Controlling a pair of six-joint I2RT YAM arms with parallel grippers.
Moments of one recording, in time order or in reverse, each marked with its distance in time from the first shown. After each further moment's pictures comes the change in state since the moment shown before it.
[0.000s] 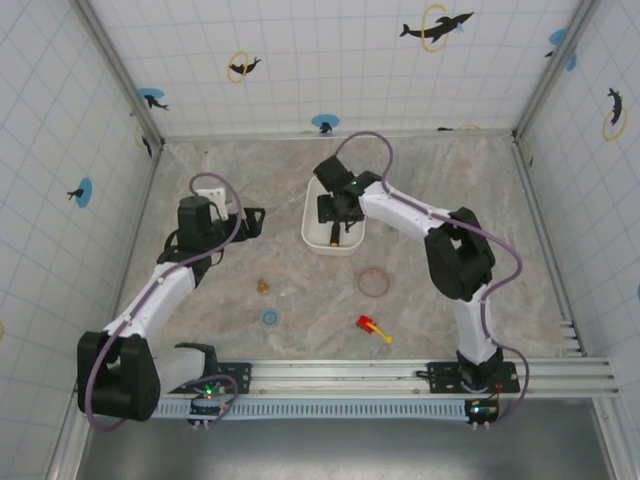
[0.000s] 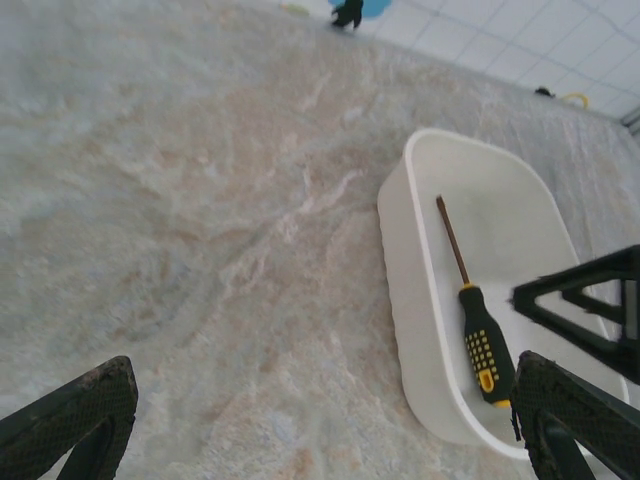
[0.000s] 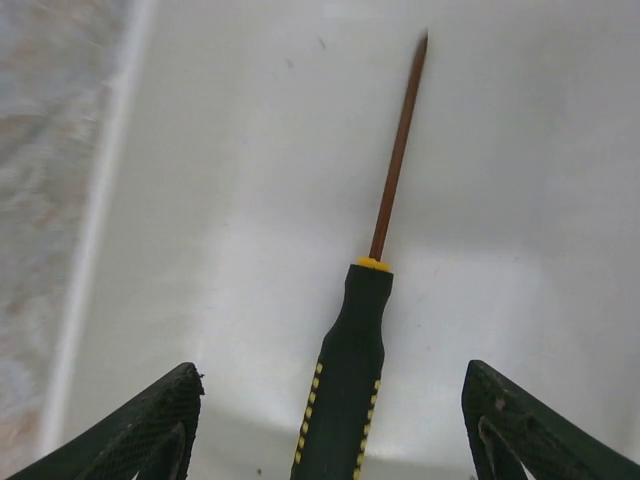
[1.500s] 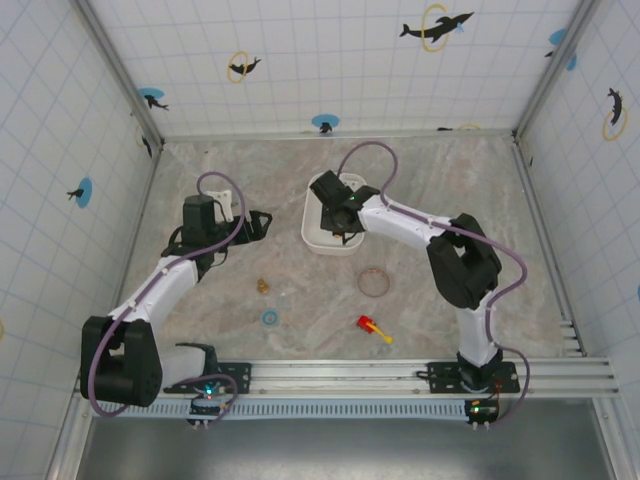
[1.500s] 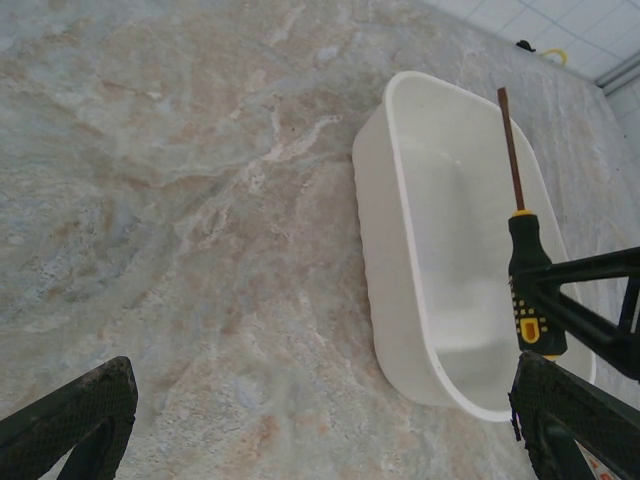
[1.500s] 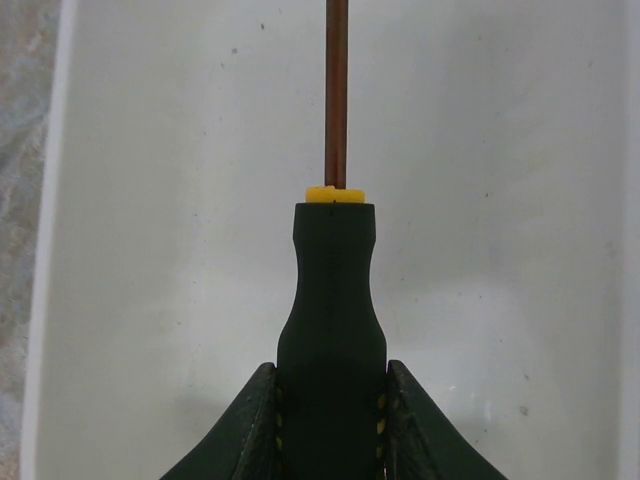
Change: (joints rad) left arm 0.000 0.094 0.024 -0.041 0.116 -0.031; right arm 0.056 -0.031 -0.148 0.090 0.103 0.250
